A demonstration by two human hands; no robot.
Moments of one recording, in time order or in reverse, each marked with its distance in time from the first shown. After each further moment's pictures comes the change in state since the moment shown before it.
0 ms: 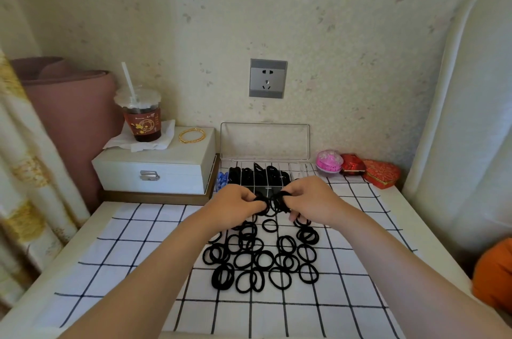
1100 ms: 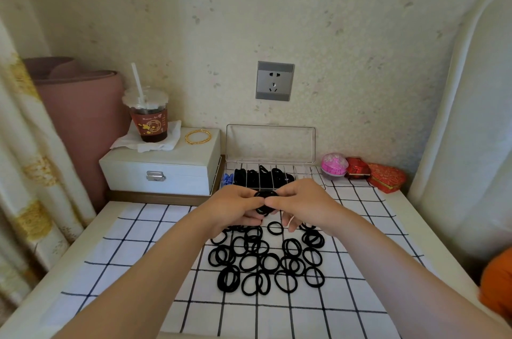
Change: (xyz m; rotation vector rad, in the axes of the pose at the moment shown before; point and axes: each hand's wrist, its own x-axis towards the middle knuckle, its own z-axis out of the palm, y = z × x) left_hand -0.001 -0.008 -0.008 -0.603 -0.149 -0.106; right_hand -0.014 -0.034 0.014 0.194 -0.080 -0.010
